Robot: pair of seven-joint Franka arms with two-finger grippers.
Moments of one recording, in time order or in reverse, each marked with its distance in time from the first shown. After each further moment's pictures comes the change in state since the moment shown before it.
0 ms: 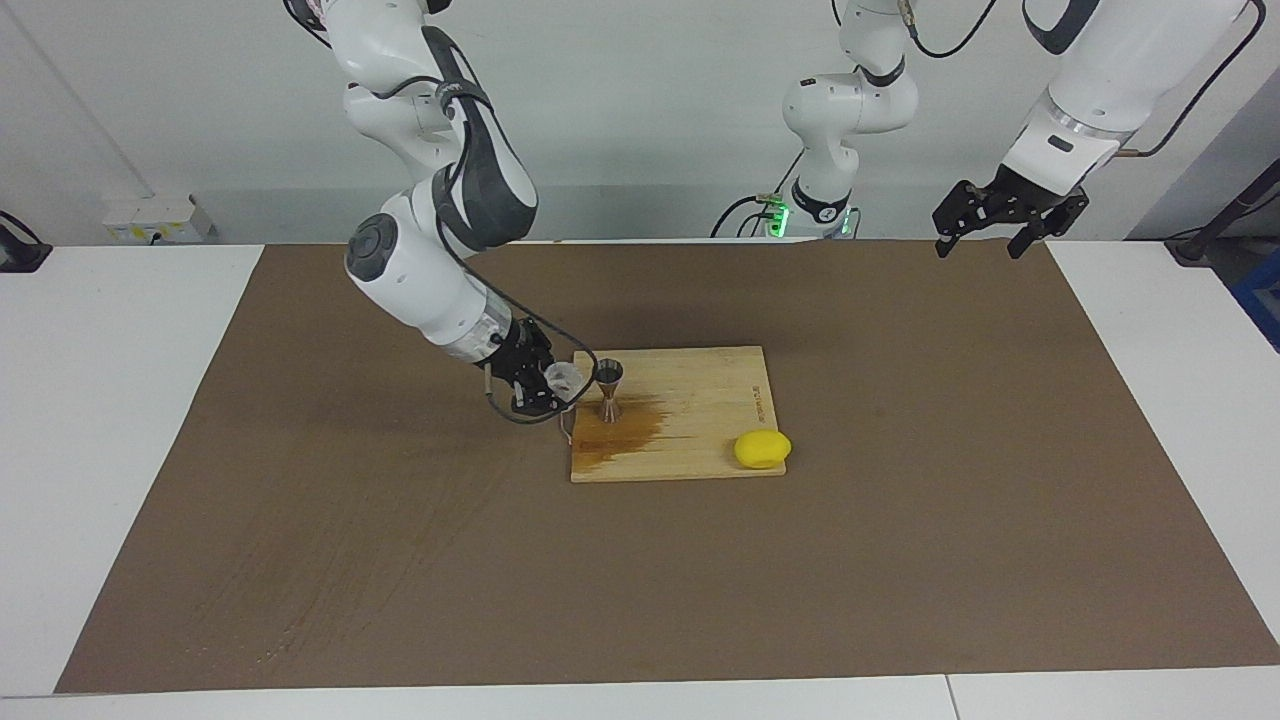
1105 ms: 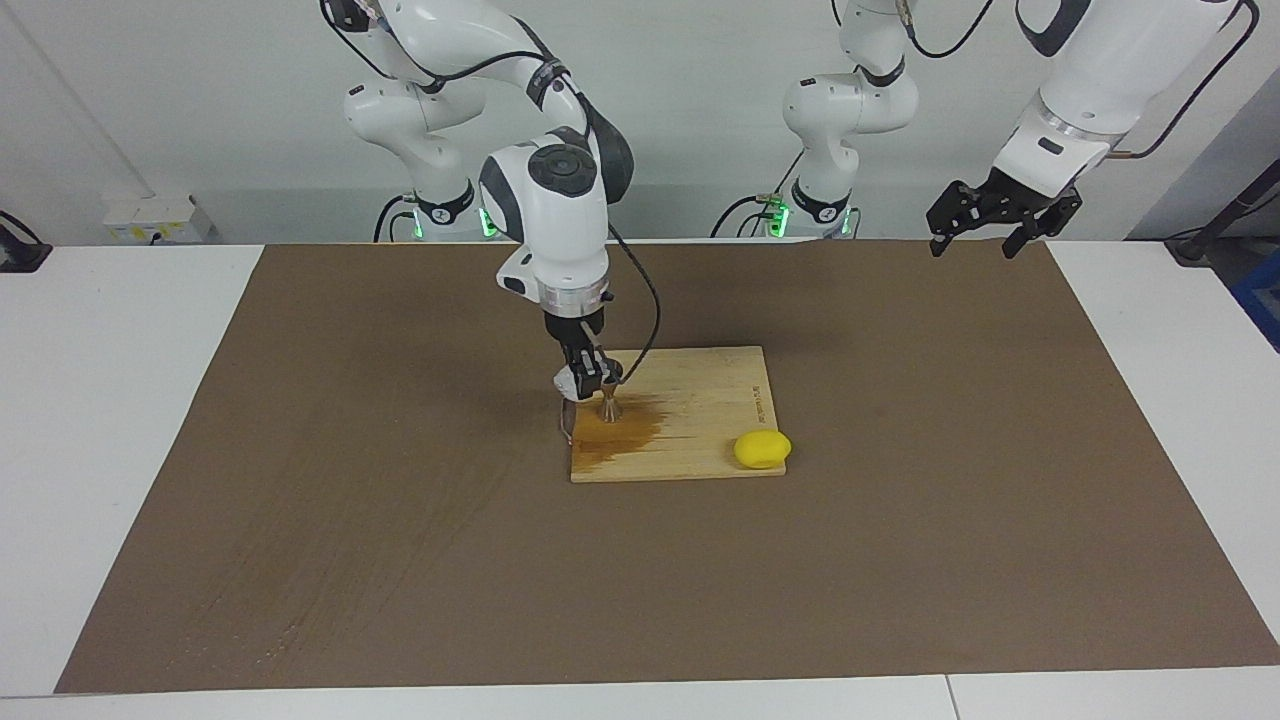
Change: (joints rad) left arm 0.000 -0.001 -0.006 -0.005 0.001 -0.005 0.000; right arm 0.196 0.003 -0.001 0.054 -0.572 -0.044 0.175
